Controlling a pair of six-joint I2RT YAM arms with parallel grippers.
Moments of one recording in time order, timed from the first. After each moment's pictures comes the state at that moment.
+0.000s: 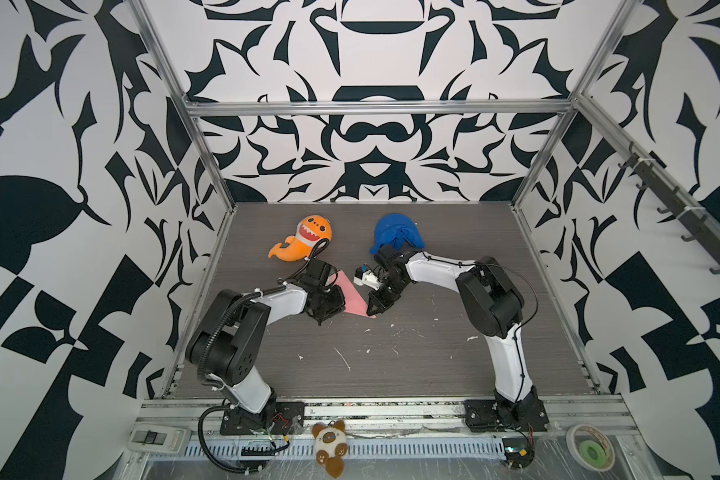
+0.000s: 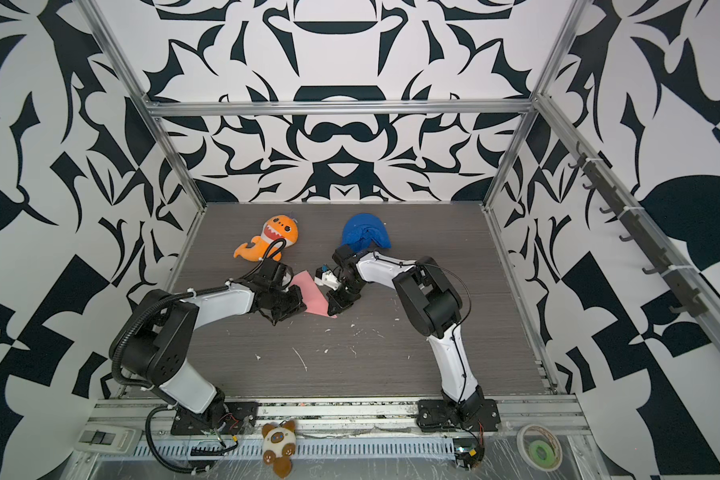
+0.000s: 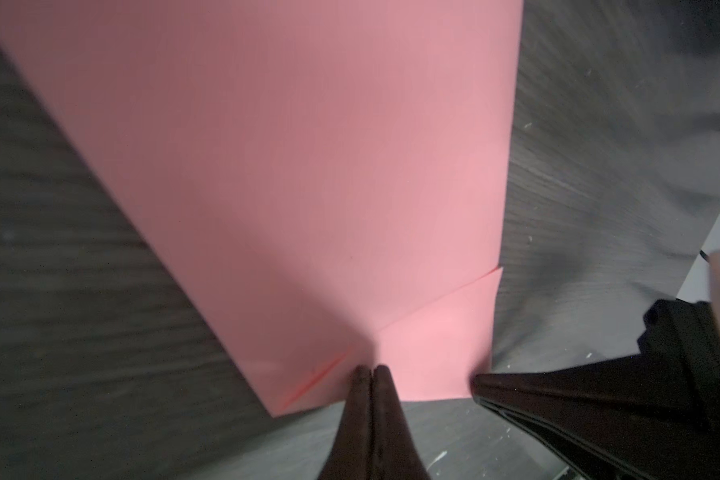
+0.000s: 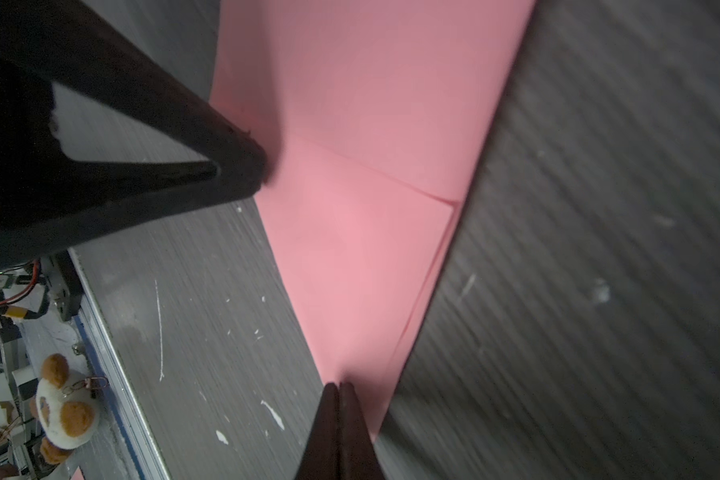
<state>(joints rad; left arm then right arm) -0.45 1.65 0.79 -0.25 0.34 -0.83 0.66 2.14 1.48 -0.74 -0.61 -0.09</state>
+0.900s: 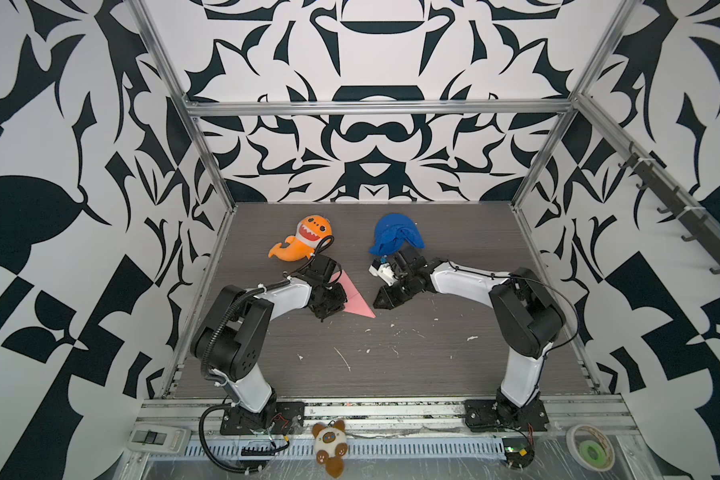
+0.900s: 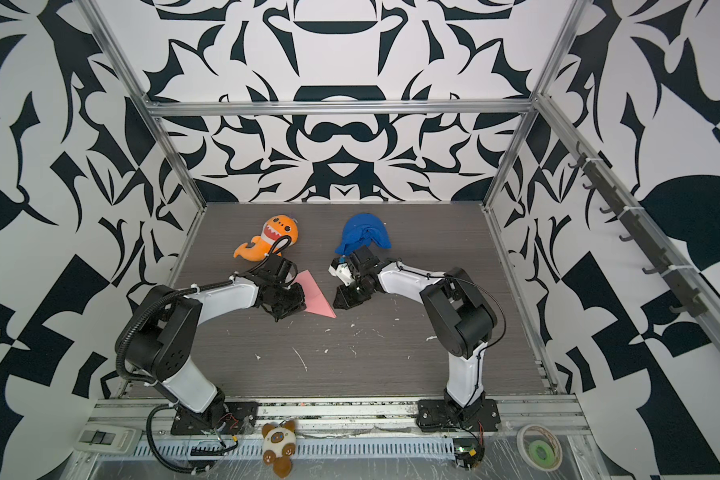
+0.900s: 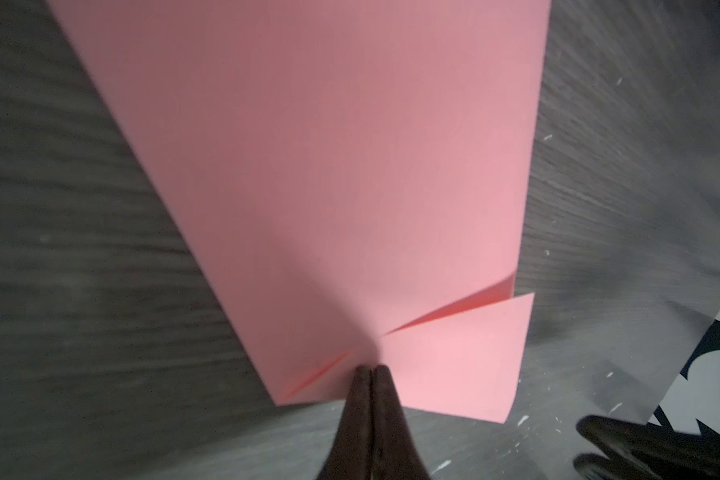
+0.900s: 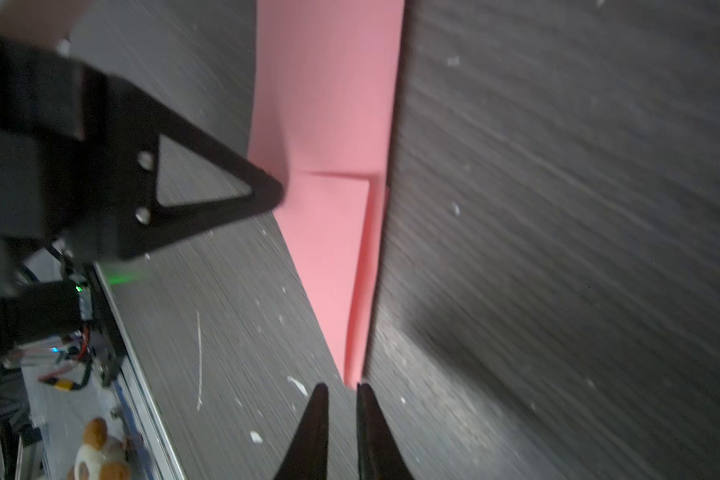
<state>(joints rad) -0.46 1.68 0.87 -0.36 0.29 -0.84 0.63 1.88 1.17 -0.38 -0.57 0.20</state>
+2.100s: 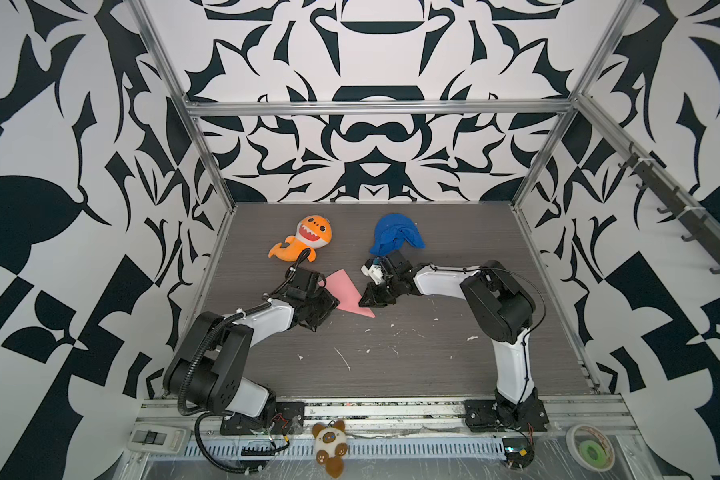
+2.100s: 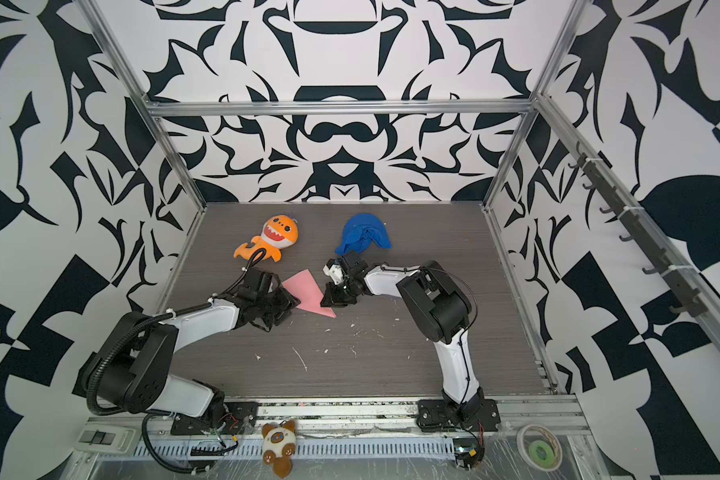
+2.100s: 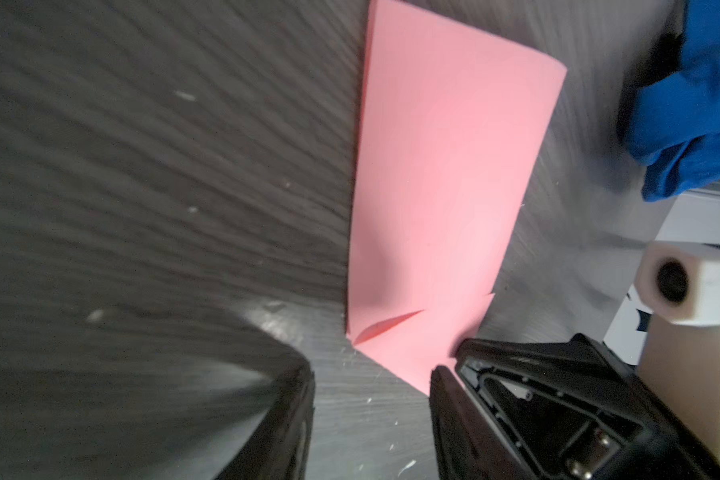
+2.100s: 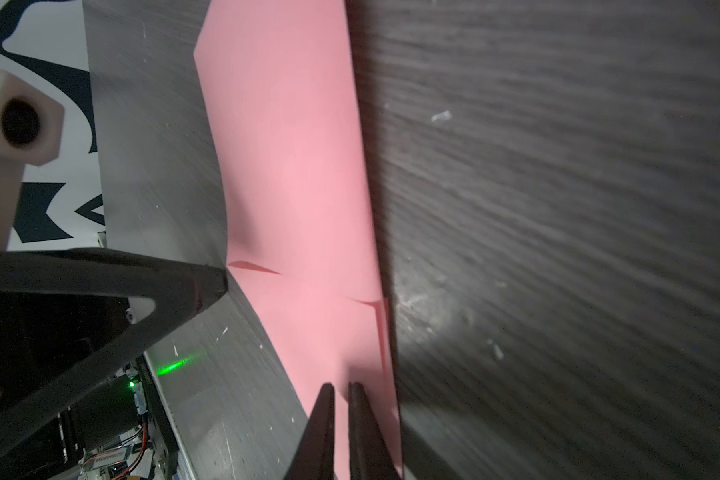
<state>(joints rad) -0.40 1.48 0.61 -0.10 0.27 -1.11 0.66 2.06 1.23 -0.19 -0.61 0.51</state>
